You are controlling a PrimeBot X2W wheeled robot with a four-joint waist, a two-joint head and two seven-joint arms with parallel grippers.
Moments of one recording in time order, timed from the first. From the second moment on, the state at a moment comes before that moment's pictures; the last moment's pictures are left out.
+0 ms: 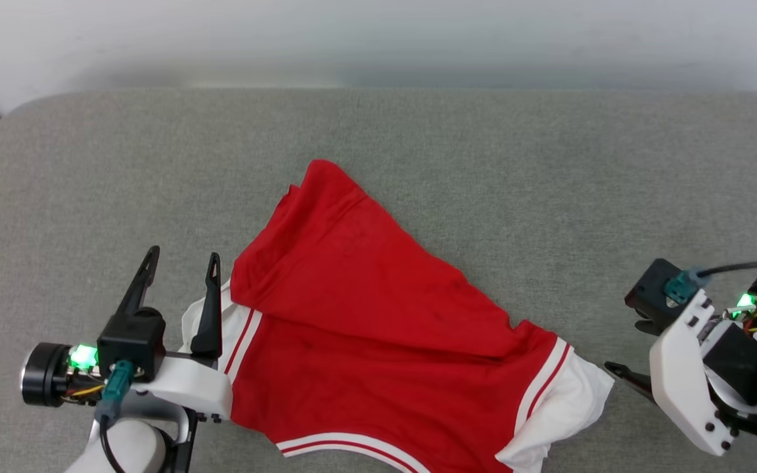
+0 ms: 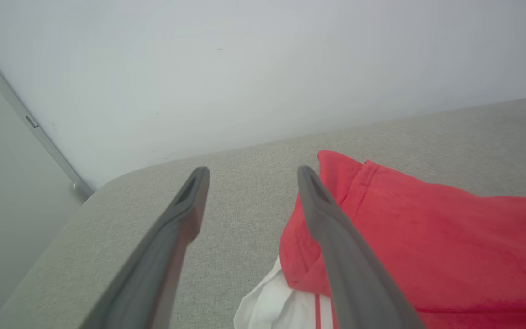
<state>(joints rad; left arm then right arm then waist) -0.28 0.62 -0.61 0.03 -0.55 0.48 -0.26 -0.48 -0.87 0.73 -0.18 0.70 0.13 0.75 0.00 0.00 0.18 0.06</state>
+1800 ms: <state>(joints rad) -0.16 0.19 -0.17 0.08 -0.12 0.11 -0.26 -0.86 -0.75 0.96 0.50 0.73 0.13 0.58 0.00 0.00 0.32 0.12</state>
